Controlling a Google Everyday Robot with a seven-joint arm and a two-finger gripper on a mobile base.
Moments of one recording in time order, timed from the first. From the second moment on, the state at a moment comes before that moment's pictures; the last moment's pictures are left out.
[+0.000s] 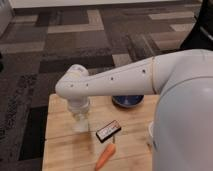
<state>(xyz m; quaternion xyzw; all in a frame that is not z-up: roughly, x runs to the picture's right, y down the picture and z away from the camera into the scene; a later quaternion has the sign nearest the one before) -0.112 0.125 0.700 -0.24 0.19 0.63 0.72</state>
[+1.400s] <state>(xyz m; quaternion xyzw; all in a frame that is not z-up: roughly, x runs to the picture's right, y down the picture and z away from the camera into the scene) 0.031 0.089 0.745 -0.19 0.24 0.70 0.64</state>
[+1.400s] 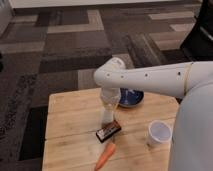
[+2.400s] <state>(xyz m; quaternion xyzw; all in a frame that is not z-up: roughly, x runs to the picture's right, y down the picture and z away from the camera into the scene) 0.120 0.011 0.758 -0.17 0.26 0.70 0.64</state>
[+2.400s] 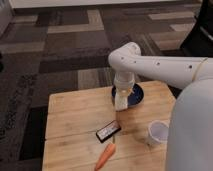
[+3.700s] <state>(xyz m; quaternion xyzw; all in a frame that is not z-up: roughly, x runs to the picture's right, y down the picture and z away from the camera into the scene) 0.145 -0.037 0.813 -0.17 0.25 0.68 0.67</state>
